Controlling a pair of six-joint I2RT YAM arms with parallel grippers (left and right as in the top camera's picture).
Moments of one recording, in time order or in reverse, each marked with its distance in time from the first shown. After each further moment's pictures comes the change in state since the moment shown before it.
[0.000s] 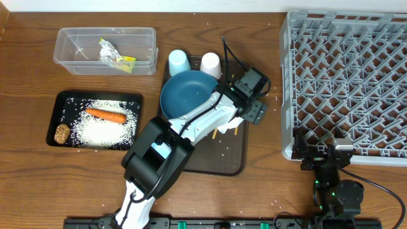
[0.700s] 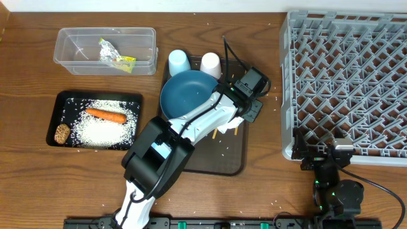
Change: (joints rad) left arm 0.000 0.000 0.000 0.002 -0.003 0.031; right arm 0.000 0.000 0.000 0.000 0.000 0.000
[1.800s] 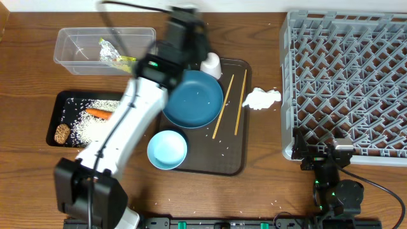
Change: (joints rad) left arm 0.407 -0.394 0.006 0.105 -0.105 -0.249; right arm 0.000 0.000 0.000 0.000 0.000 0.000
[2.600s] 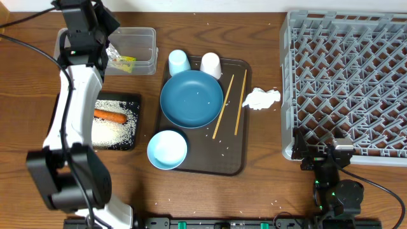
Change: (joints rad) left arm 0.453 0.102 0.000 0.217 0.003 -0.153; right arm 0.000 0.001 0.000 0.000 0.000 0.000
